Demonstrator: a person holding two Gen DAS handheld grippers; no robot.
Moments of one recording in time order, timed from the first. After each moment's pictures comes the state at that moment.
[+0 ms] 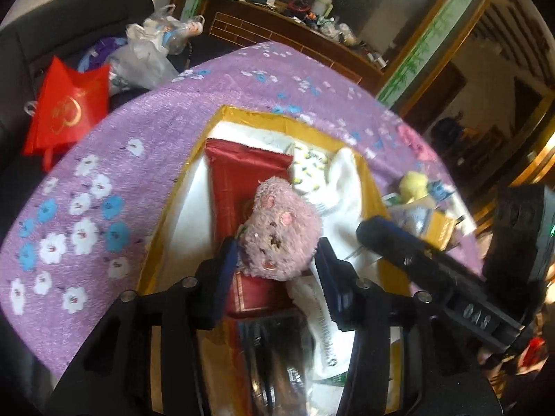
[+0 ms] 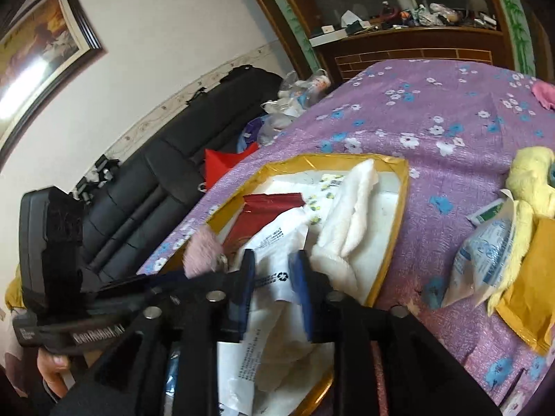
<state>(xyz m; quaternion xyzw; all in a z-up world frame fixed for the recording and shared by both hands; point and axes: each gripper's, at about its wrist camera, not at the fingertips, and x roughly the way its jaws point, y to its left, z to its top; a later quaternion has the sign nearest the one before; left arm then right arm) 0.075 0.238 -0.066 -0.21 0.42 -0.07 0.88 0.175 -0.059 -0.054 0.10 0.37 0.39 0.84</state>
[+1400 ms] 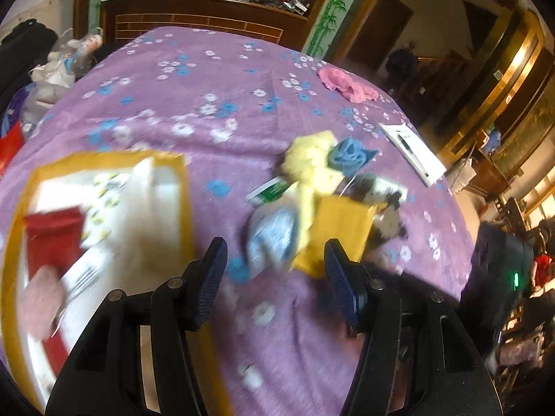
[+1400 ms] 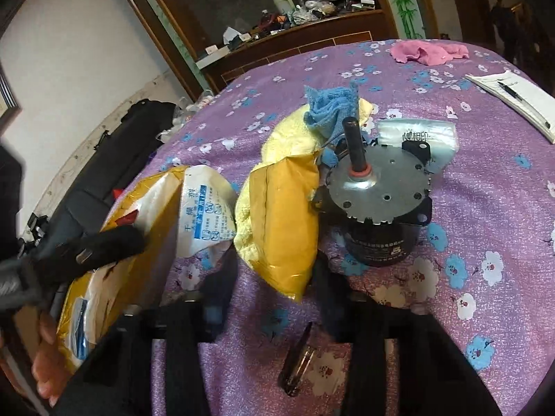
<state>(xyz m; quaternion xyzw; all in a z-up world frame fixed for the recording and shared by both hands) 0.162 0.062 -0.033 -0.09 0.46 -0.18 0.86 0.191 -0.201 -0.085 0.15 0.40 0.20 0.88</state>
